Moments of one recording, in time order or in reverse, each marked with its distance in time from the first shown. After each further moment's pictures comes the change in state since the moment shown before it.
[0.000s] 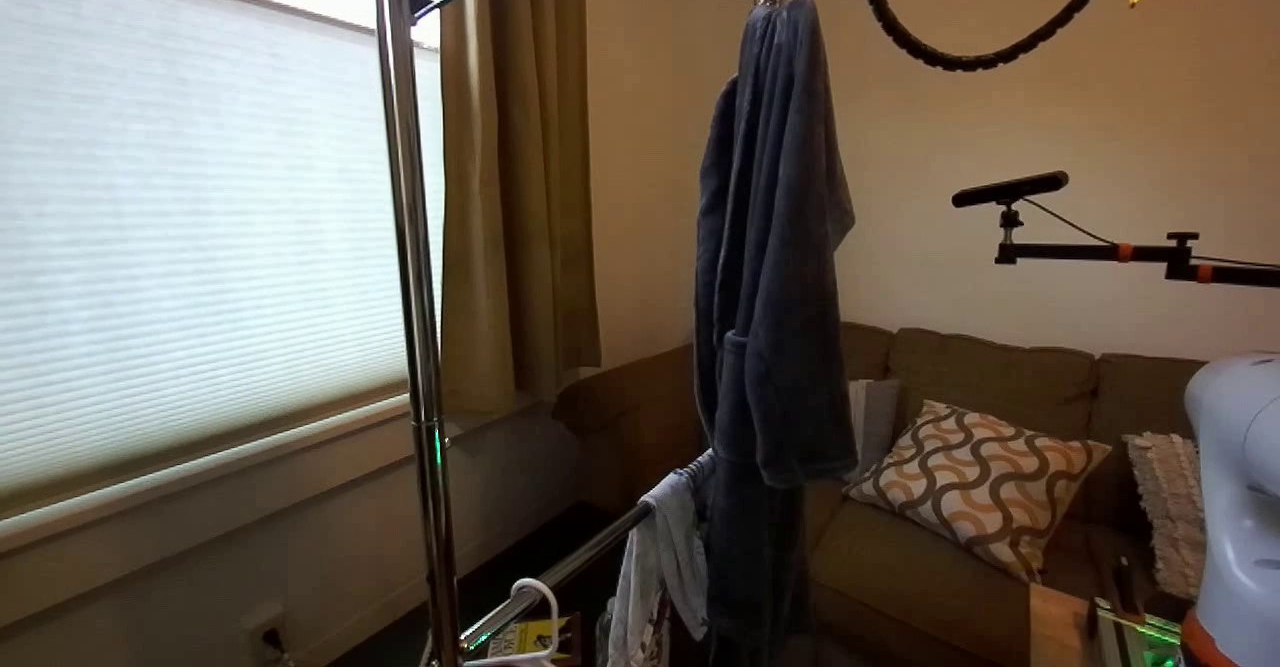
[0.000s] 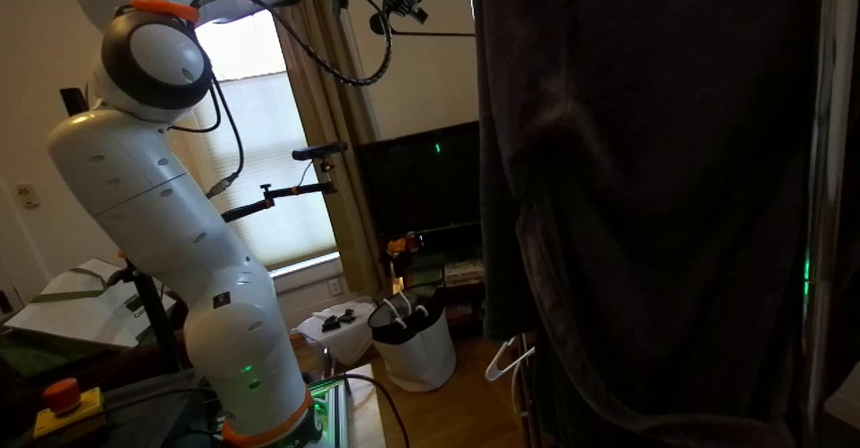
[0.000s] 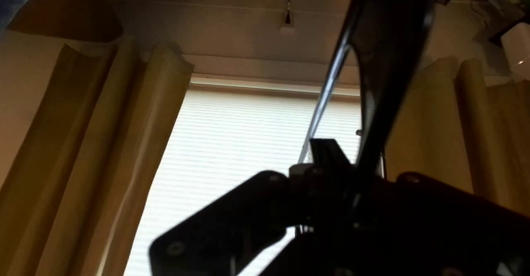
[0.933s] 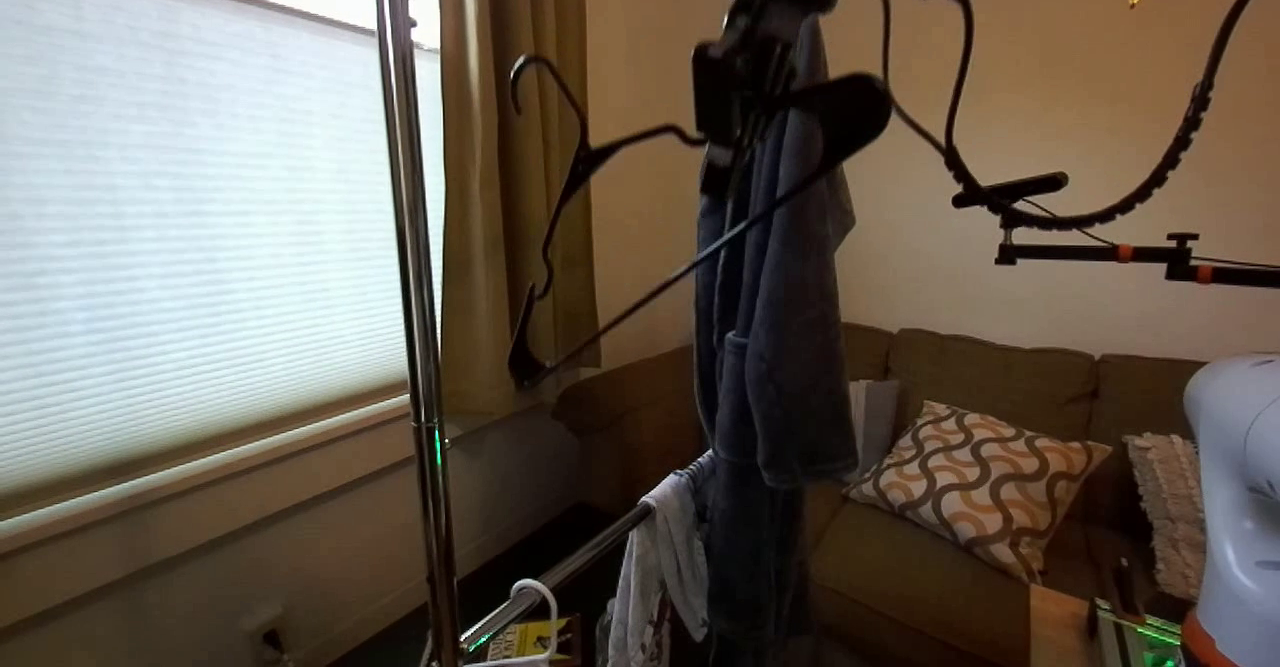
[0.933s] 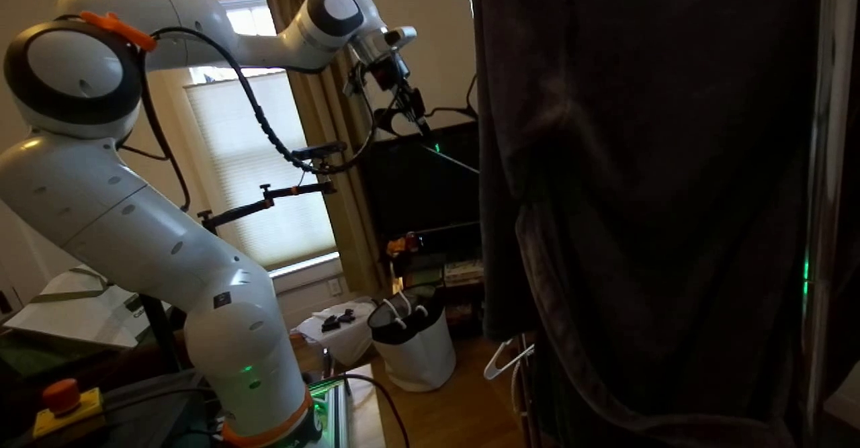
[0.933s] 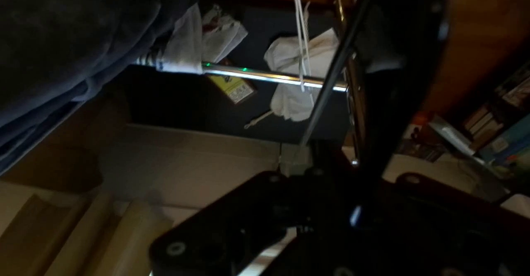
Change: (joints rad) arm 0.009 -0.216 -0.086 -0.642 0.296 0.110 -0.067
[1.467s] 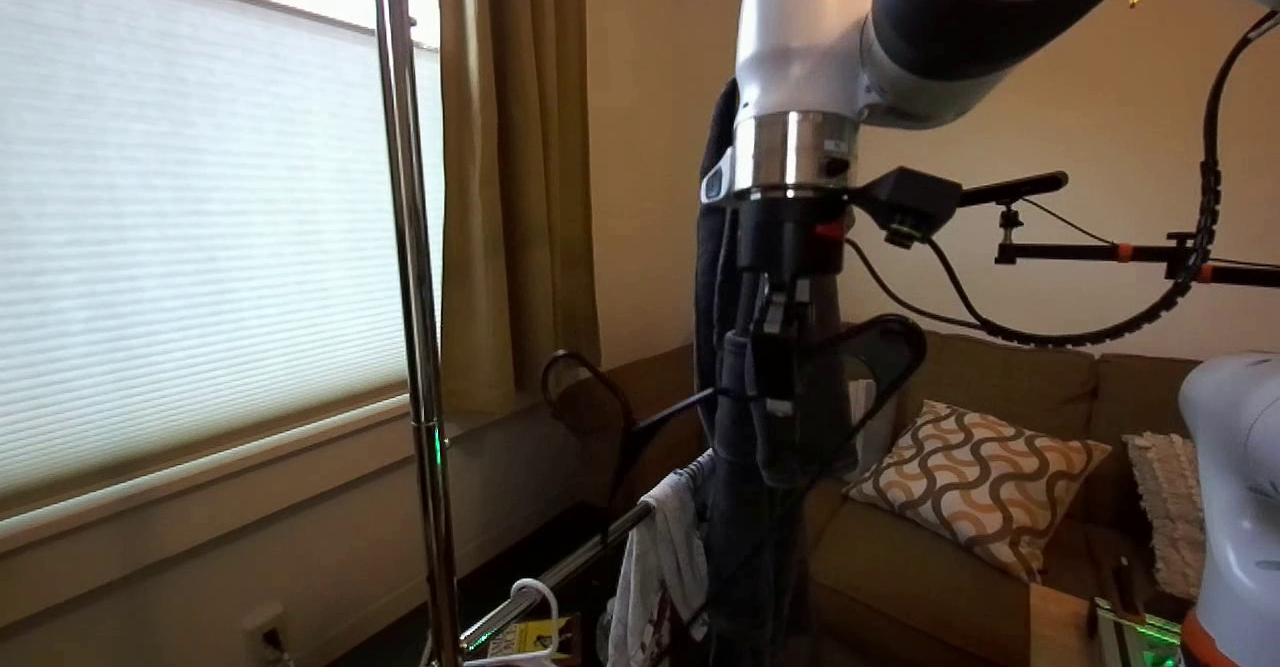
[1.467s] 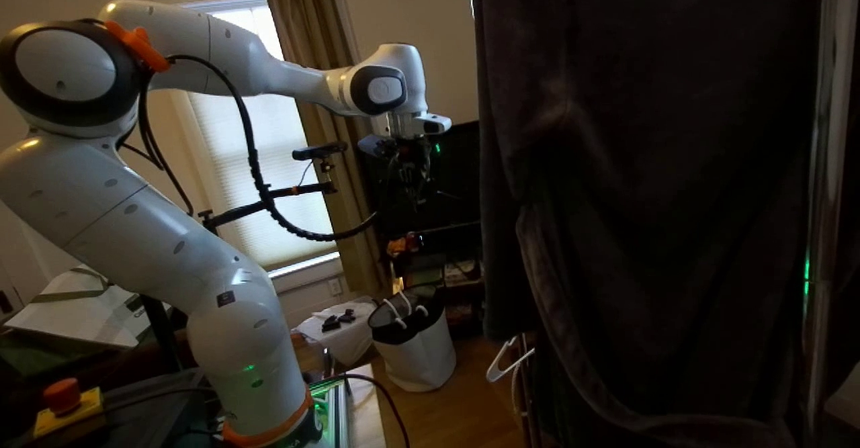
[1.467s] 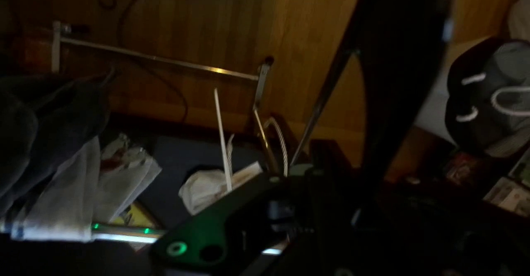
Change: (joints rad) arm 0.036 0.001 -0.129 -0.387 0.356 0.114 -0.317
